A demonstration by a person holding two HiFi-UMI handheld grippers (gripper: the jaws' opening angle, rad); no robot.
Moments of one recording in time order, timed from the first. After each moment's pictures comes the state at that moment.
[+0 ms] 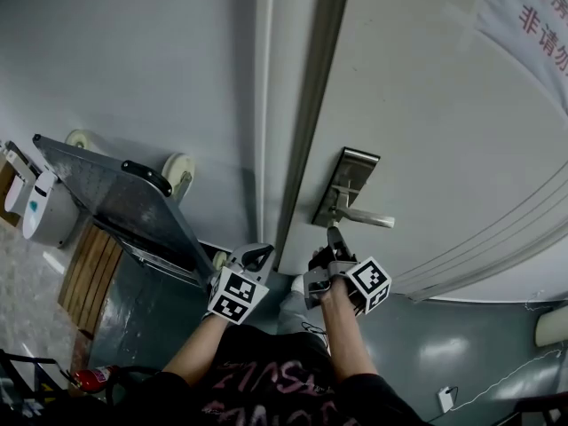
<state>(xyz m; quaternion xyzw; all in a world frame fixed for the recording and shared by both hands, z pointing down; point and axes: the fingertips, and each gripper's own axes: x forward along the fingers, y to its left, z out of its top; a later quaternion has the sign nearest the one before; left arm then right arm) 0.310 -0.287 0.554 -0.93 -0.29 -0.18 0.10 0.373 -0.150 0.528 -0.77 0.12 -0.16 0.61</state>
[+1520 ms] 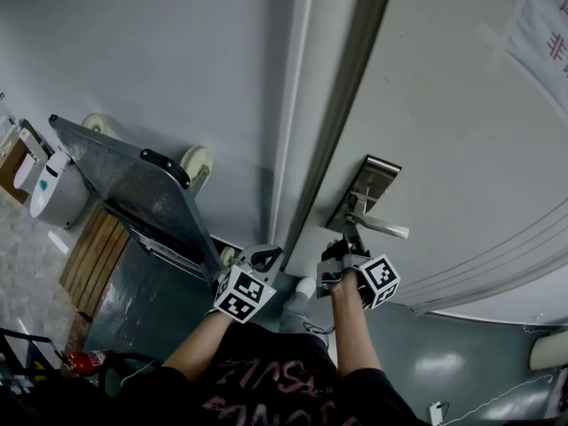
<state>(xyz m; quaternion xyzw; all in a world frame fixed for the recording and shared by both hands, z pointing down) 0.306 -0.294 0.565 -0.93 -0.29 -0.19 0.11 0.406 -0.147 0.531 -0.76 0.13 -0.14 0.62</state>
